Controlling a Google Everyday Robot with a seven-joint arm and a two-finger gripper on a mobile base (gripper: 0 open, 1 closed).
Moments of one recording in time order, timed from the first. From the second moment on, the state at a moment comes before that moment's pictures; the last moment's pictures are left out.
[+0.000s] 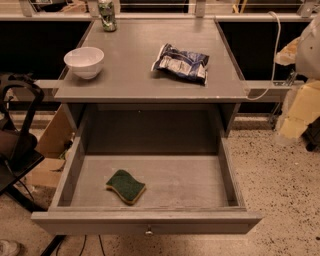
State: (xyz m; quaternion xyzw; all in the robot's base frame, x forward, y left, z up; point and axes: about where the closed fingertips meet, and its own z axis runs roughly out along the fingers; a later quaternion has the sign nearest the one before) arm 0.439 -0.216 0.977 -0.60 0.78 -0.03 0.16
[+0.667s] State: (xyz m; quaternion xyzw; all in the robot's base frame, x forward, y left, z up) arm 0.469 -0.164 0.954 -0.59 0.78 0.01 0.19
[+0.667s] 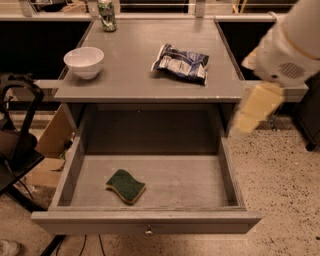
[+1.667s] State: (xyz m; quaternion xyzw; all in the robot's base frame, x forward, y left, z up) arm 0.514 -0.004 0.822 -0.54 0.83 0.04 0.11
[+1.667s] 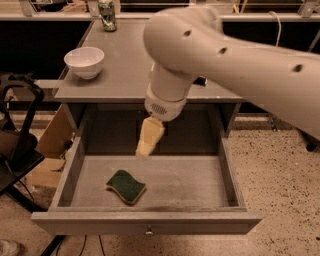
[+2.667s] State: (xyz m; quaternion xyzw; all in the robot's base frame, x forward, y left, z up) arm 0.508 0.055 0.750 -0.51 0.86 0.01 0.06
